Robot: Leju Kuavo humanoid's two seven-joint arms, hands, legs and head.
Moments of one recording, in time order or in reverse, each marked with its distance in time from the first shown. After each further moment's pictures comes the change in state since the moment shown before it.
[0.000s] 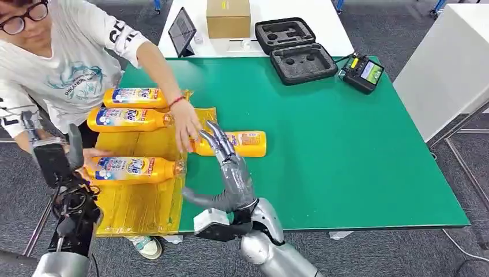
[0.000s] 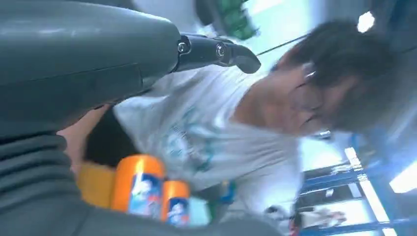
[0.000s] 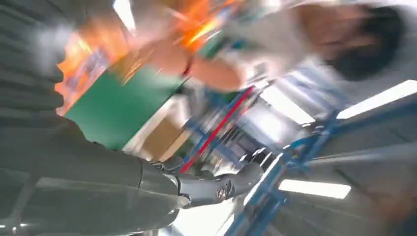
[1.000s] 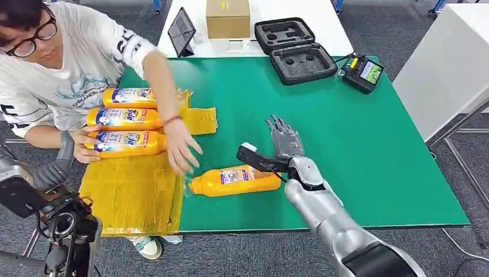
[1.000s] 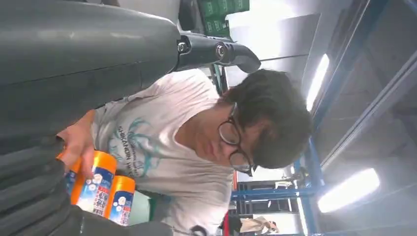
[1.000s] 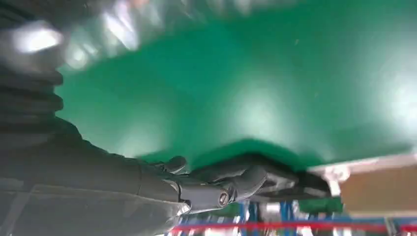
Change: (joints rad) left arm 0.159 -0.082 -0.008 -0.364 0.064 -0.006 0.001; right arm -0.367 -0.062 -0.309 0.651 0.368 0.372 0.383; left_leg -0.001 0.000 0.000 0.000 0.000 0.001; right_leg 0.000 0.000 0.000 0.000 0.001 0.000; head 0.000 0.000
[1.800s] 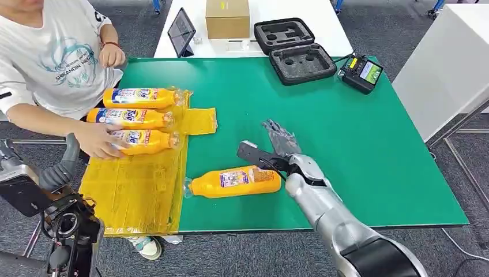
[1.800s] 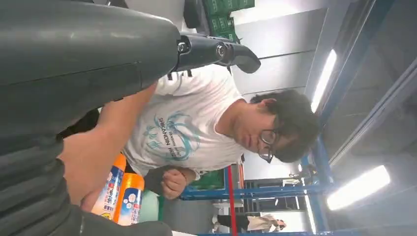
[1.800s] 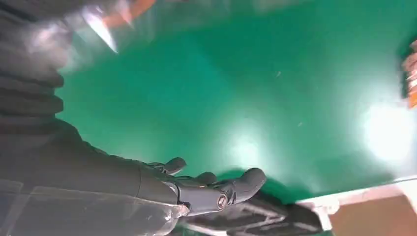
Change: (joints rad) left arm 0.000 0.000 -0.002 0.026 0.000 -0.001 0.000; right arm -0.028 0.015 -0.048 0.055 -0.086 0.080 -0.106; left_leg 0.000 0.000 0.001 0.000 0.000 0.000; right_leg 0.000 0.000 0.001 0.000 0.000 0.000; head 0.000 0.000
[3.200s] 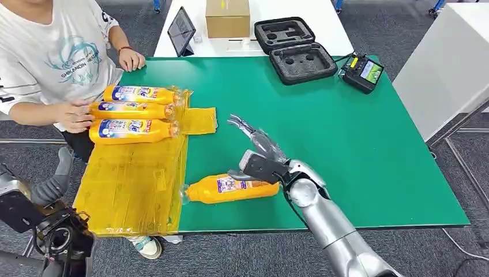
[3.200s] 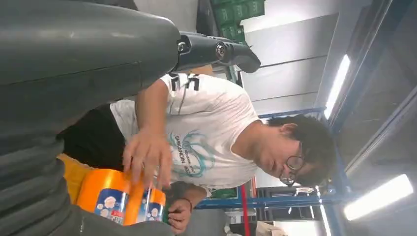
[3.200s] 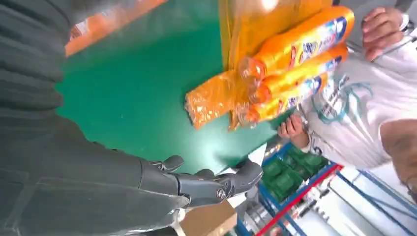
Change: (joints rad) left arm 0.087 -0.004 0.051 -0.045 0.010 -0.035 0.000; right arm 0.219 -0.072 0.065 -0.586 -0.434 0.307 -0.280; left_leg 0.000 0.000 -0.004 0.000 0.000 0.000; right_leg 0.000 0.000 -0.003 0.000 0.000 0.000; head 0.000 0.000
